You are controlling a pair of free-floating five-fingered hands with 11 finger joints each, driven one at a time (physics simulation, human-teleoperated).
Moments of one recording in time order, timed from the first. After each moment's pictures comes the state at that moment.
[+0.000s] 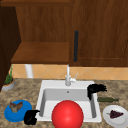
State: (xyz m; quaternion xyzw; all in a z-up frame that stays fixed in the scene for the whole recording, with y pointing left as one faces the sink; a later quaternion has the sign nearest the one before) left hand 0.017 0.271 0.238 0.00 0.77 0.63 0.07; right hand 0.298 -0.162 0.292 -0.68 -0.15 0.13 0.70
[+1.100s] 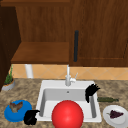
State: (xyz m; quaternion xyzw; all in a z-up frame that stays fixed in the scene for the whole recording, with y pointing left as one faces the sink) left hand 0.017 0.271 0.238 0.00 0.77 0.63 0.07; right hand 0.295 -0.161 0.247 -0.61 -0.34 0.31 0.64
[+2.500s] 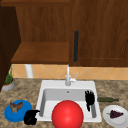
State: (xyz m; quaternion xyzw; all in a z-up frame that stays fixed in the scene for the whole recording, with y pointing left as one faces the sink) left hand 0.017 0.271 0.238 0.00 0.77 0.63 0.07; right hand 0.234 -0.181 0.203 -0.49 -0.49 0.48 0.53
